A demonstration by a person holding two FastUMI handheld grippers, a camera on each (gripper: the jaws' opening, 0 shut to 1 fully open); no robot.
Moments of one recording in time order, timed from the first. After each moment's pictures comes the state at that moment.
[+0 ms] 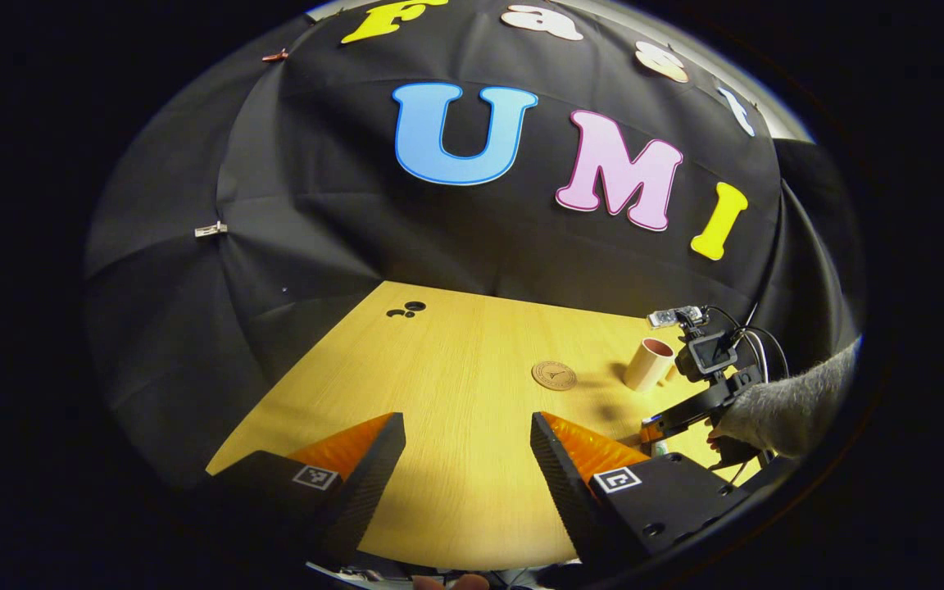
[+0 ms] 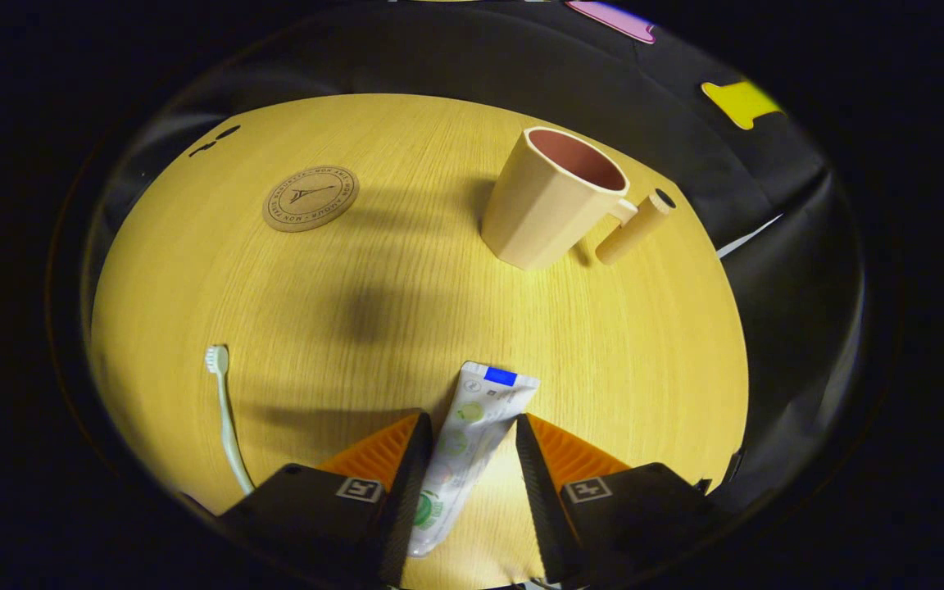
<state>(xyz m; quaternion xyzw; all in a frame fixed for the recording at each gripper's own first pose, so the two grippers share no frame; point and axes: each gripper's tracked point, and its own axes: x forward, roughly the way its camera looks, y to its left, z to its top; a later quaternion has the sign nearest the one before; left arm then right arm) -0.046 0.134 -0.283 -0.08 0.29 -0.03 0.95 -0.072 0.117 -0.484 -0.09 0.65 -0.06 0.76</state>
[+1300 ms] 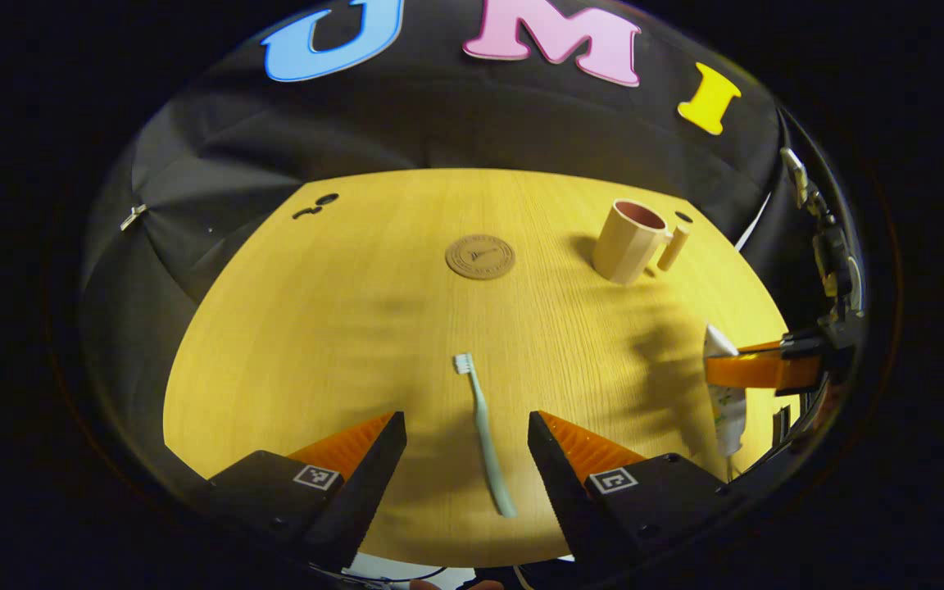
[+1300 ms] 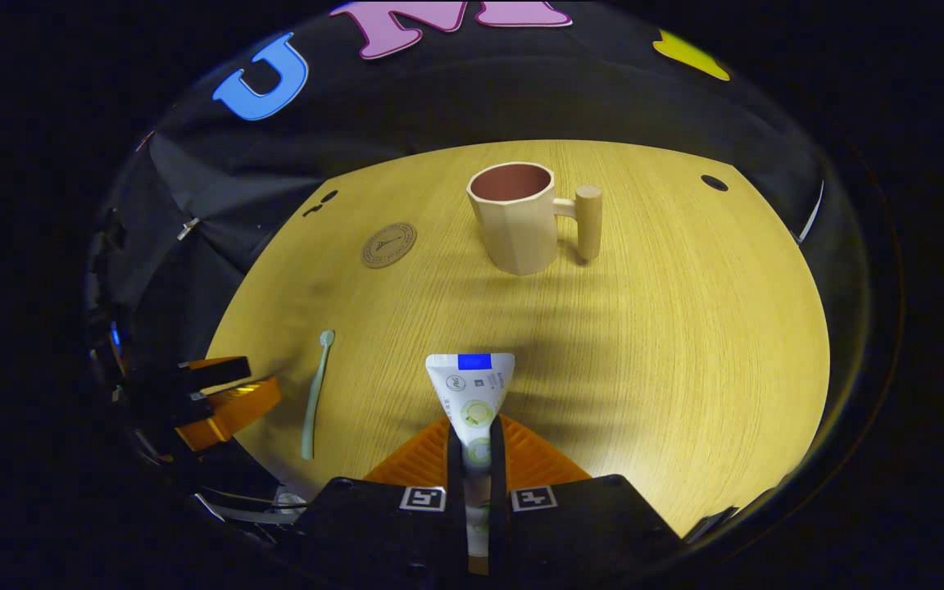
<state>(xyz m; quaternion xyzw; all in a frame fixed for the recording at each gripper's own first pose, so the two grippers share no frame) -0.028 -0.043 -0.410 0.00 0.51 -0.06 0.86 -0.093 0.063 -0.423 0.12 0.58 0.13 0.80</state>
